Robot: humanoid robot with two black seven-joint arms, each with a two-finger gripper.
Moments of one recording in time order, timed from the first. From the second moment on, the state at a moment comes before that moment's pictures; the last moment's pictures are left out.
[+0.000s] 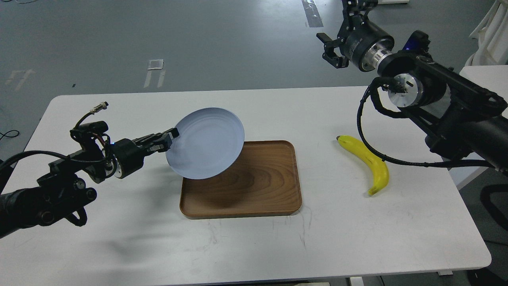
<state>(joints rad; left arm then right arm) -0.78 0.52 -0.14 -0.95 1.25 0.12 -0.44 1.11 -0.40 0.51 0.96 -0.07 -0.04 0.12</state>
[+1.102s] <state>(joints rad) -0.82 0.29 0.02 -0.80 1.27 0.12 -0.40 1.14 -0.42 0.47 0.94 -0.07 -0.04 0.11</state>
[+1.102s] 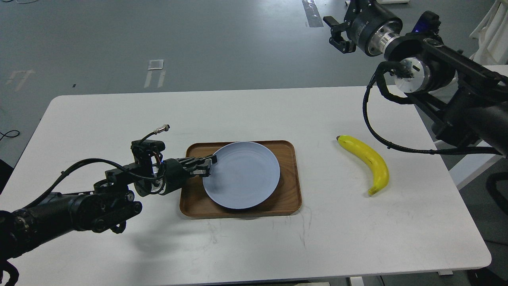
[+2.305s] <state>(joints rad) -1.01 0.29 -0.49 -0.97 0.23 0.10 -0.07 1.08 -0.64 0.17 1.07 -0.71 -0.02 0.22</state>
